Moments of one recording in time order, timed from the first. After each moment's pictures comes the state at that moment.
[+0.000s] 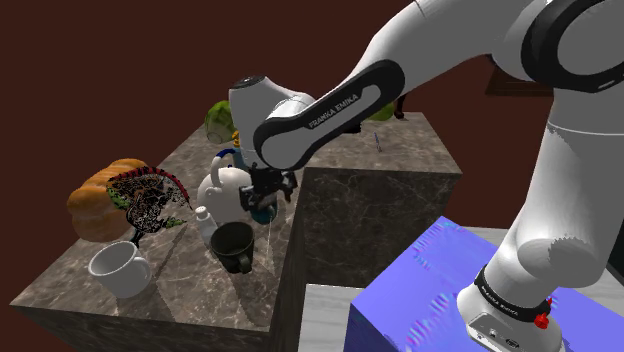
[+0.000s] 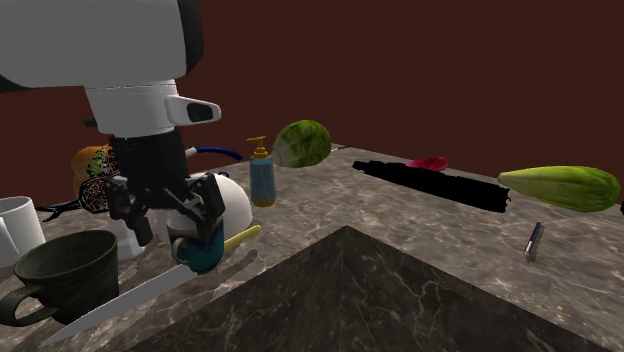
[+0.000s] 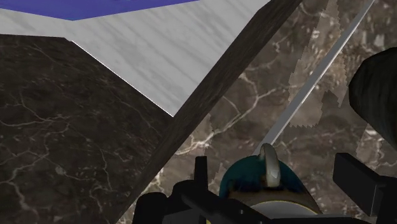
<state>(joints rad) 0.13 0.22 0.46 -1.98 -0.18 2.16 0.79</state>
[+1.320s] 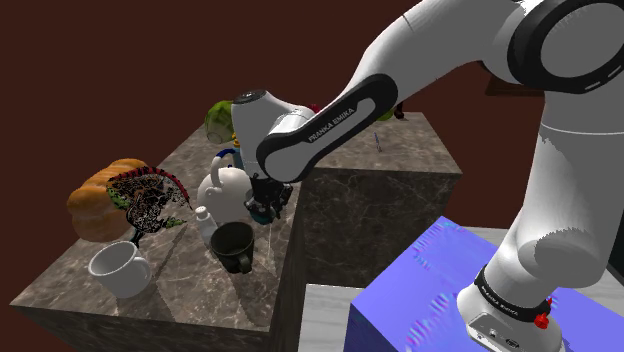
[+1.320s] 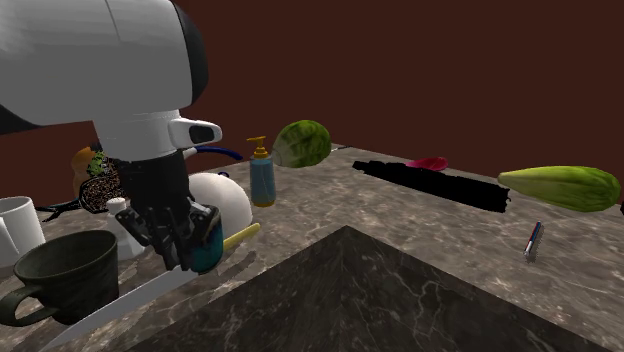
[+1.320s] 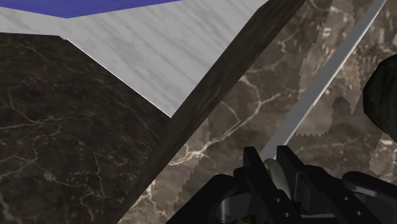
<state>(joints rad) 0.14 0.26 0.46 -2.00 -0.20 2.22 0.81</state>
